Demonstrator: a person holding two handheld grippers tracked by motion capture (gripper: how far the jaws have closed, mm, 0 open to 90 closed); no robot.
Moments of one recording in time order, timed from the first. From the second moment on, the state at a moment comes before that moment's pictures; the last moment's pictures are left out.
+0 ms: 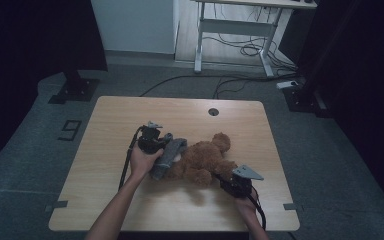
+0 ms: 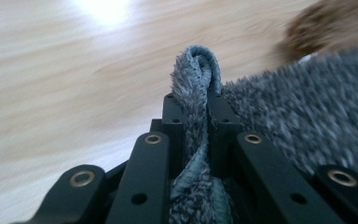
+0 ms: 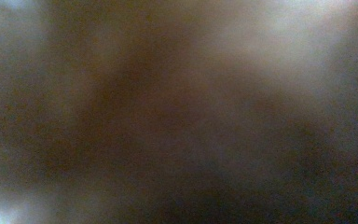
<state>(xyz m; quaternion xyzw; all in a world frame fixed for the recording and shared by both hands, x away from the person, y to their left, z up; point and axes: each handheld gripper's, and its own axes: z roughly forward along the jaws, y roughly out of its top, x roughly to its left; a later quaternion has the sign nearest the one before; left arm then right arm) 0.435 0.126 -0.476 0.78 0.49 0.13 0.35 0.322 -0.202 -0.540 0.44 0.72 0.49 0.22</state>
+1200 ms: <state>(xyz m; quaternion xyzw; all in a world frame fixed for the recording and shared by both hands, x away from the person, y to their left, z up) 0.361 0.178 -0.494 0.75 0.46 0.03 0.47 0.323 -0.203 -0.541 0.45 0.72 0.49 0.22</state>
